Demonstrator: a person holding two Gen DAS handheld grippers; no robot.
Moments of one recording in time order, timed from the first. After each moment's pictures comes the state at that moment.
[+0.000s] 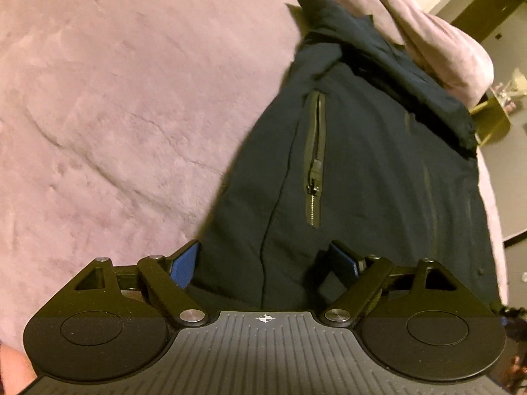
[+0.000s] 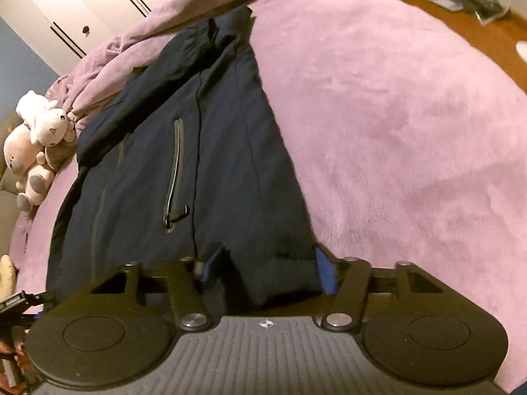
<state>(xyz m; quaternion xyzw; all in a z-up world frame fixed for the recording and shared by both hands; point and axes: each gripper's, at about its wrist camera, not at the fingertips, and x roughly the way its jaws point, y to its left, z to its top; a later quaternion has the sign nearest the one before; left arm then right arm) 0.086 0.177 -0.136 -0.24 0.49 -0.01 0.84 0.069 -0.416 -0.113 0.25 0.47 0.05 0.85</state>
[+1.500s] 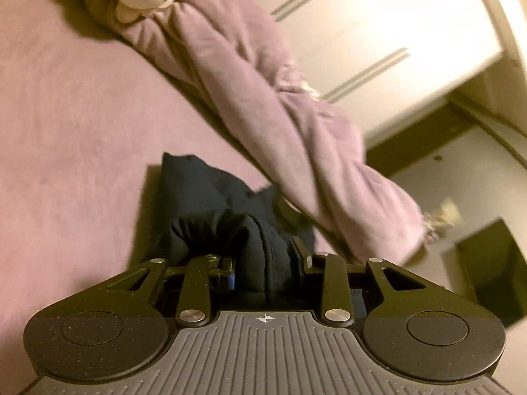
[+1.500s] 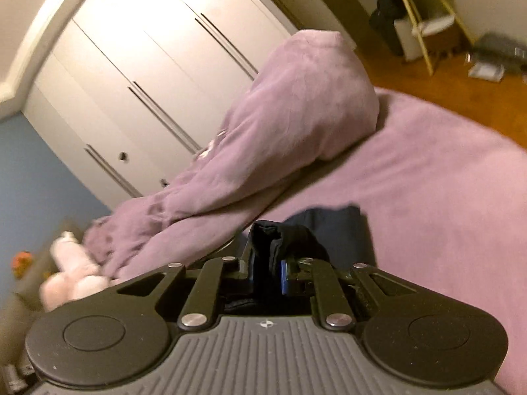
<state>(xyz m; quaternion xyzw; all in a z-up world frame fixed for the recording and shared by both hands) 0.383 0.175 -0.034 -0.42 0.32 -0.05 0.85 0.384 -0.383 -0.008 0.33 0.25 0.04 0.91</state>
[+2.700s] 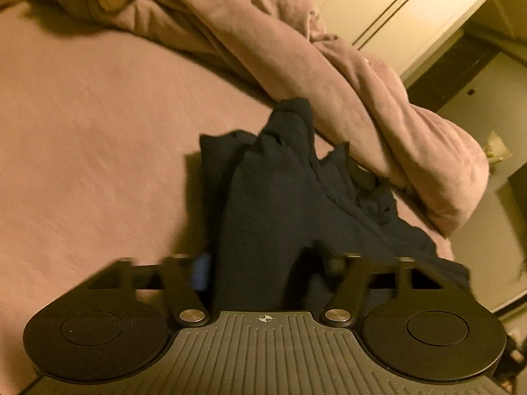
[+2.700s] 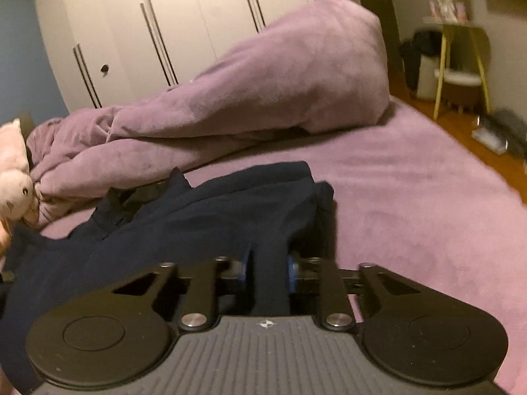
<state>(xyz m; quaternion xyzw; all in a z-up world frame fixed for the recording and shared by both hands) 0.428 0.184 -0.088 -0.28 0.39 -0.04 0.88 0.417 -0.343 -0.079 0.12 0.30 0.03 0.95</state>
